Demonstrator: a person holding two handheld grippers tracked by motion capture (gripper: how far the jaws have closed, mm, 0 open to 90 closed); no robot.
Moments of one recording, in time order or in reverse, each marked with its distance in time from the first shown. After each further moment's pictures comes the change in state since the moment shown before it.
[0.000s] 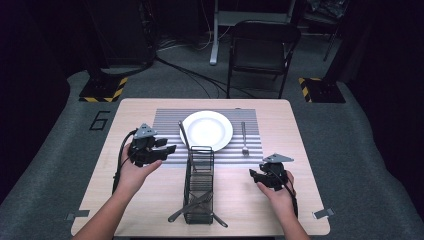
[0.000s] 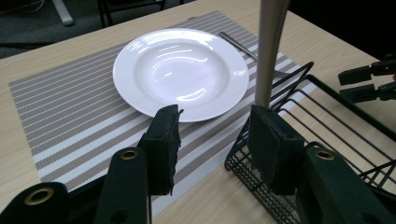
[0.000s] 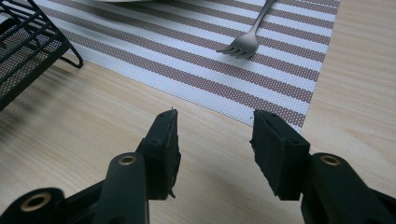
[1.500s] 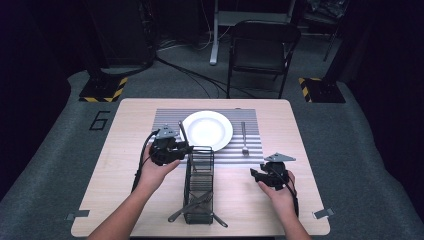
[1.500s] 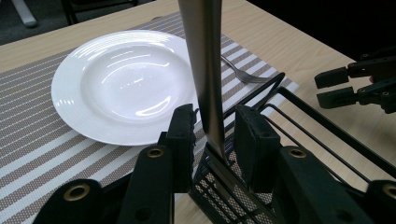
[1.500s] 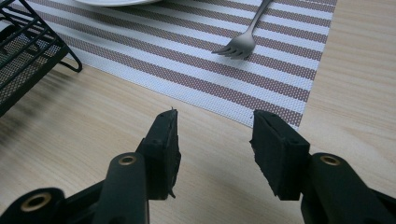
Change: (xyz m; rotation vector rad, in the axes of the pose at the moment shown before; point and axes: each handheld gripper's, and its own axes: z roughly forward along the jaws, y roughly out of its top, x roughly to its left) left arm -0.024 0.003 0.048 -0.002 -0.080 0.016; right arm -0.005 0.000 0.000 -0.012 0.008 0.023
